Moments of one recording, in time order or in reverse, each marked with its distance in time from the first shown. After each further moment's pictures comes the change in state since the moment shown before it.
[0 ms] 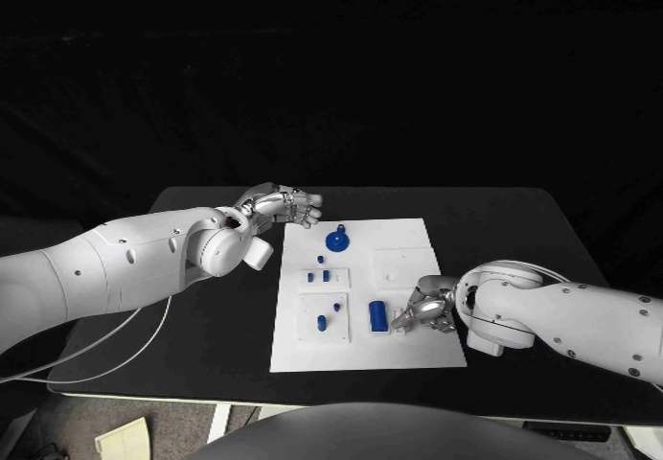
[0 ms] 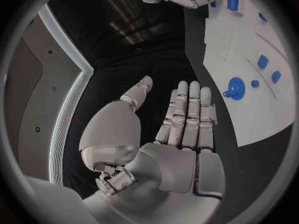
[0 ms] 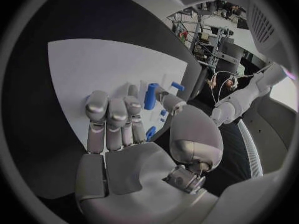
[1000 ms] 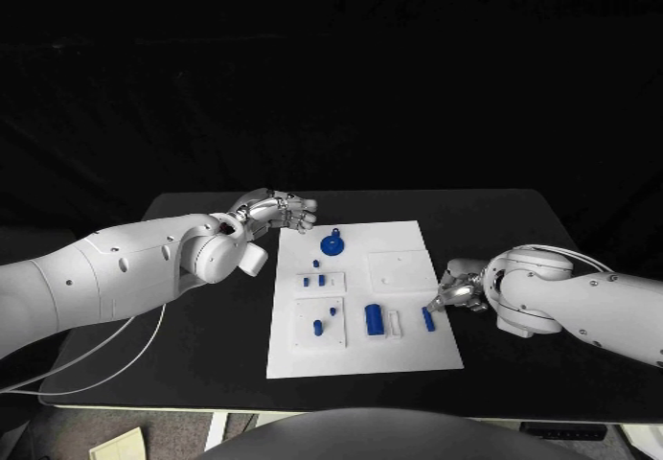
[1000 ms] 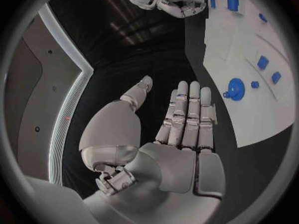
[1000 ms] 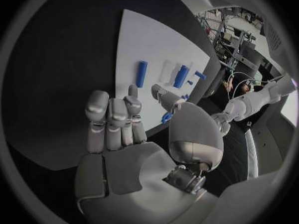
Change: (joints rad) left arm 0.000 0.001 0.000 0.001 0.000 0.003 -0.001; left_hand 0.000 0.000 0.000 0.000 0.000 0.000 0.000 0.000 0.000 0.000 0.000 0.000 0.000 0.000 0.000 -0.004 0.002 -0.008 0.000 0.000 -0.004 0.002; right arm 0.037 -0.081 0.010 -0.037 -0.158 0.008 -0.037; right_hand 0.067 -0.012 0.039 -0.003 0.000 0.007 0.000 0.000 0.010 0.011 0.000 -0.003 0.003 0.007 0.000 -0.012 0.001 0.001 0.009 -0.005 0.000 -0.009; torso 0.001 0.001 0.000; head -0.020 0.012
